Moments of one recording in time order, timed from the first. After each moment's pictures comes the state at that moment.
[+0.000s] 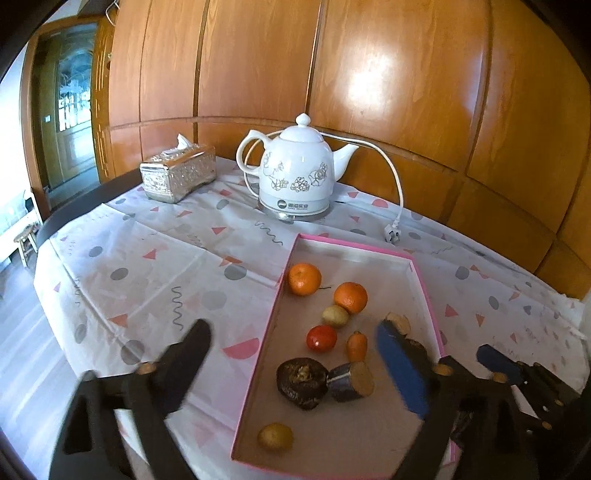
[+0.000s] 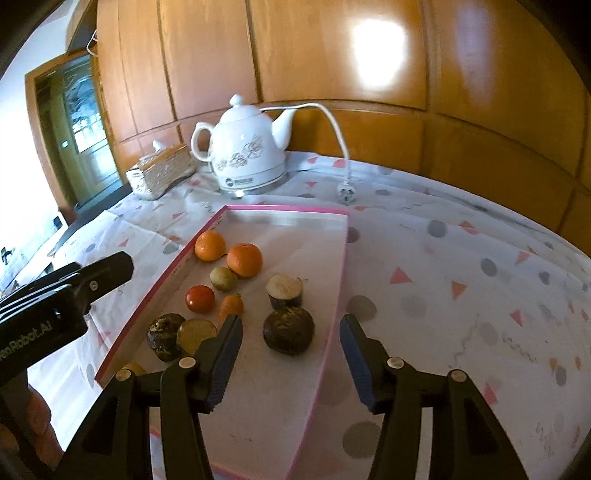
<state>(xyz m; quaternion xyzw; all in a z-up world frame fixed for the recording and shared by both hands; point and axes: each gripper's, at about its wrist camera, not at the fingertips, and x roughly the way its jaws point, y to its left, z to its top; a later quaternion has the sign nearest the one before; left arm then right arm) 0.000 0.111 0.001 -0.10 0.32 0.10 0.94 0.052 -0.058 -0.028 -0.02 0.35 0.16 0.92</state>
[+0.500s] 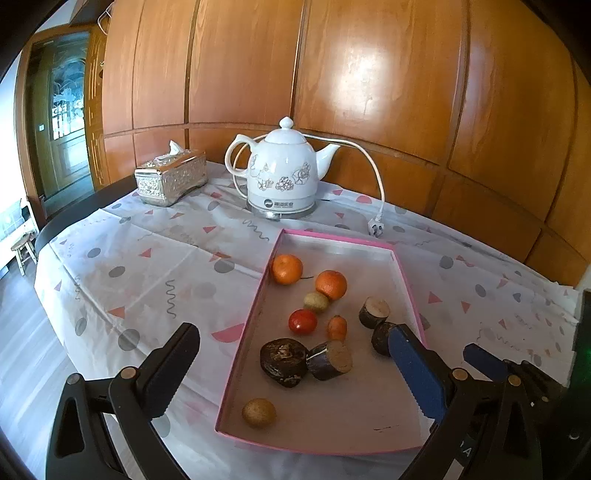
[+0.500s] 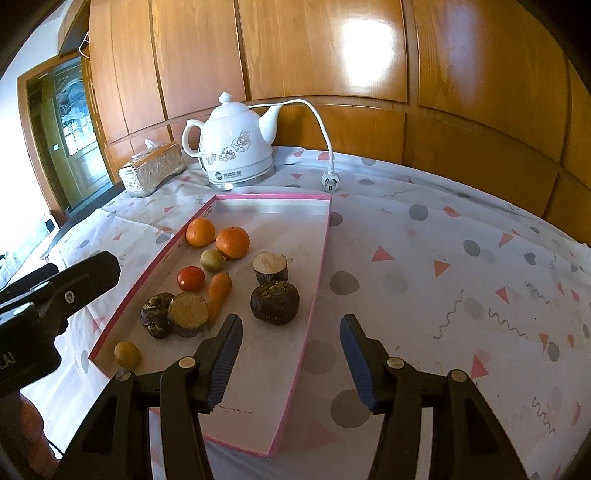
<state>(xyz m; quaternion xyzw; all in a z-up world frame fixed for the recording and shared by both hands) -0.020 0.089 0.005 -0.09 0.31 0.09 0.94 0.035 -0.069 -0.035 -0.02 0.36 0.14 0.92</state>
